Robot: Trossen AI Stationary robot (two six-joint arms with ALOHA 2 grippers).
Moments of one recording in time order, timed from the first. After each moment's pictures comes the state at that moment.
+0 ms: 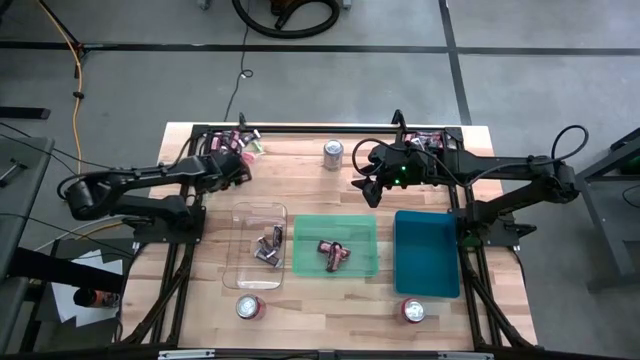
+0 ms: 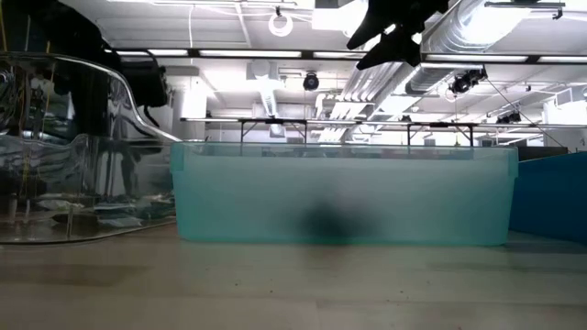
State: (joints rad) left arm 0.60 1.11 0.45 -0.62 -0.33 -1.22; right arm -0.11 1.25 1.11 -0.50 0.12 0.42
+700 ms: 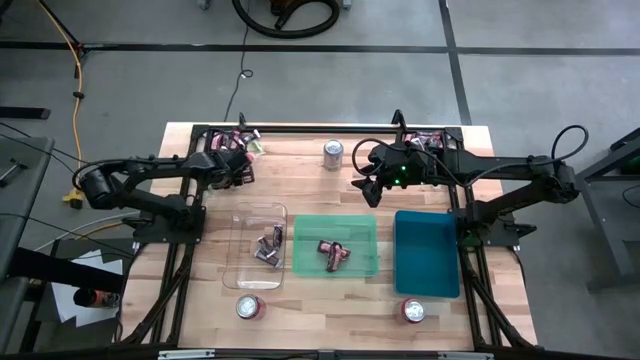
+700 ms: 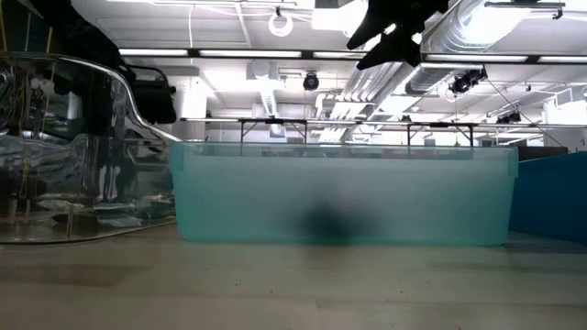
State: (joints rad) left arm 0.65 1.27 0.48 -0.56 -0.26 -1.02; right arm -0.11 1.25 1.11 -0.50 0.12 0.43
